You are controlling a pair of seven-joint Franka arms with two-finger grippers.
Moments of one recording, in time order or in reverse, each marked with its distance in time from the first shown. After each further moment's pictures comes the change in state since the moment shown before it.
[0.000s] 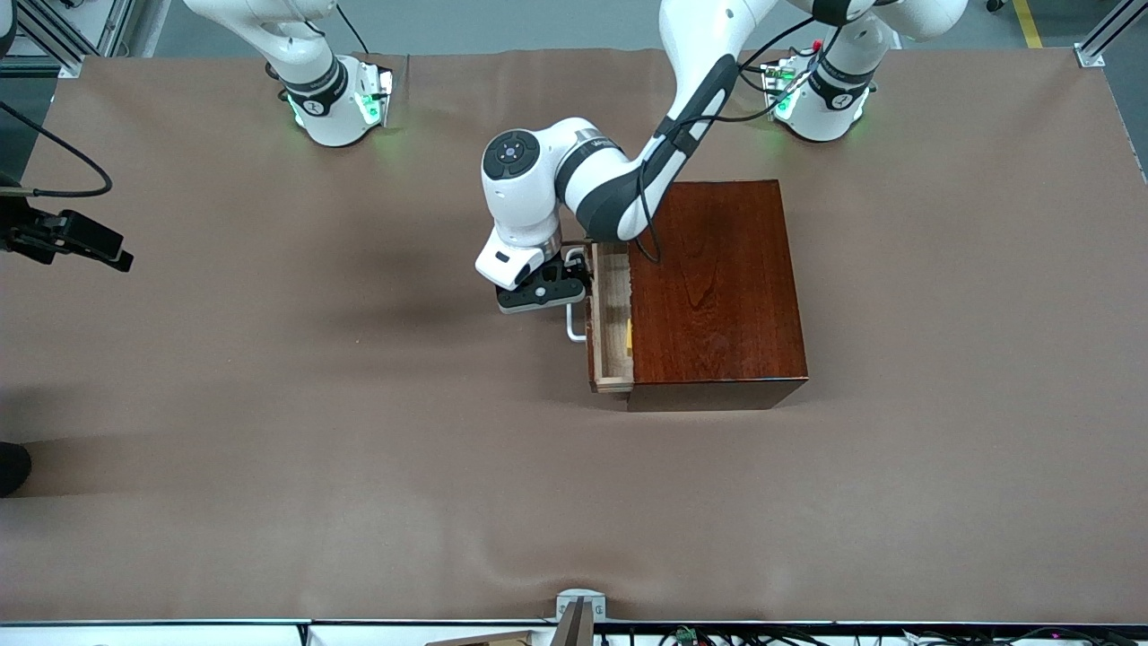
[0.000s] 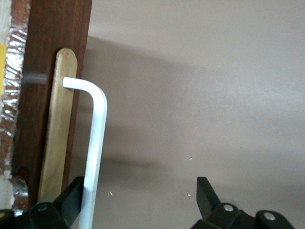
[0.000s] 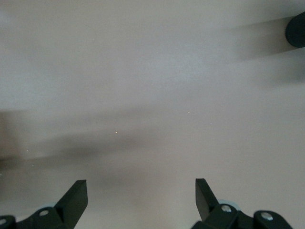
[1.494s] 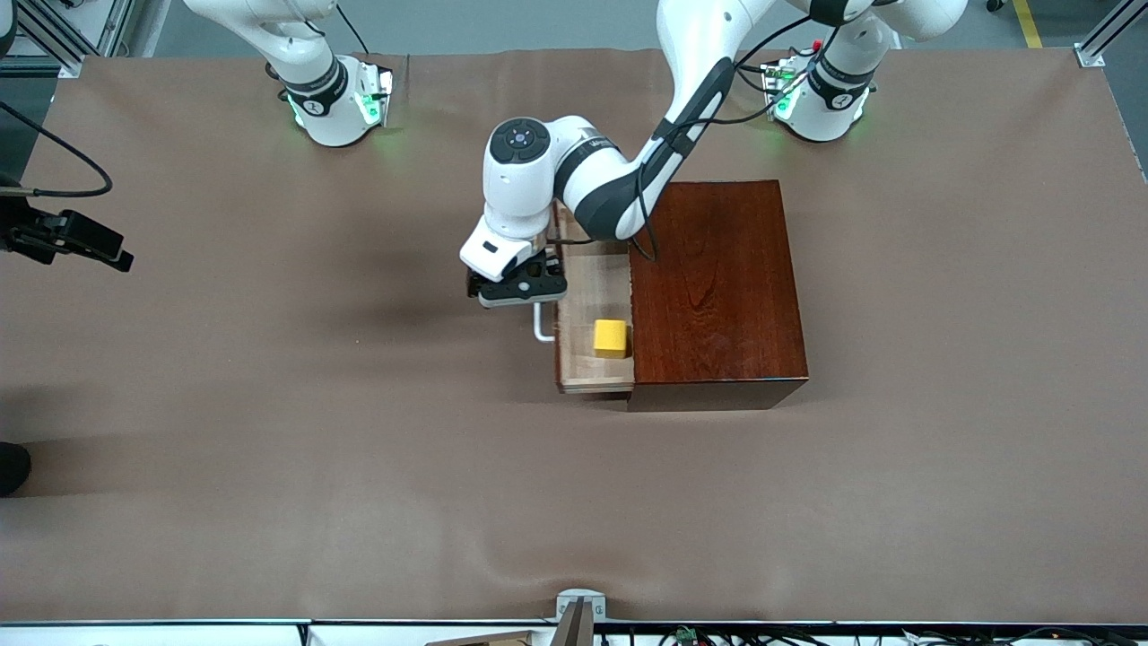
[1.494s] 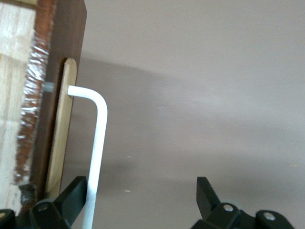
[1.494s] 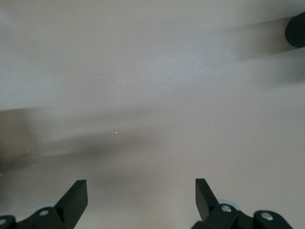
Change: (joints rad) left arm -0.004 0.009 -0.026 0.001 -0.086 0.257 -0.004; right arm 0.000 0.000 0.000 0.000 0.000 0.000 0.000
